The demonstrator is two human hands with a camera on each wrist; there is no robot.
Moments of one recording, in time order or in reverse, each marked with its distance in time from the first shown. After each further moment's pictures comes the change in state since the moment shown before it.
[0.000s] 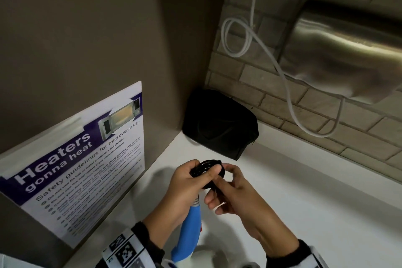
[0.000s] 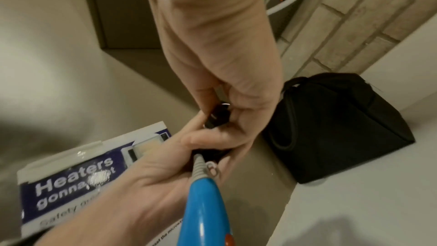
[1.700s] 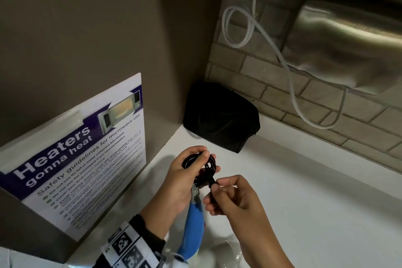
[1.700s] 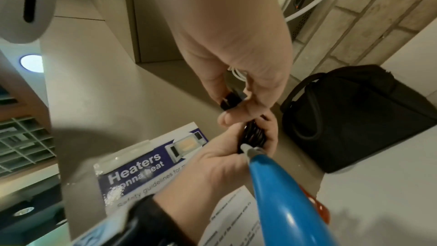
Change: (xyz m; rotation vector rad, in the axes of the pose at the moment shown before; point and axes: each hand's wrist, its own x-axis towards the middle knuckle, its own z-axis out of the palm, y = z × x) left_hand 0.005 0.005 -0.007 -0.288 0.038 -0.115; right_hand -0.032 0.021 0.024 0.166 0.184 -0.174
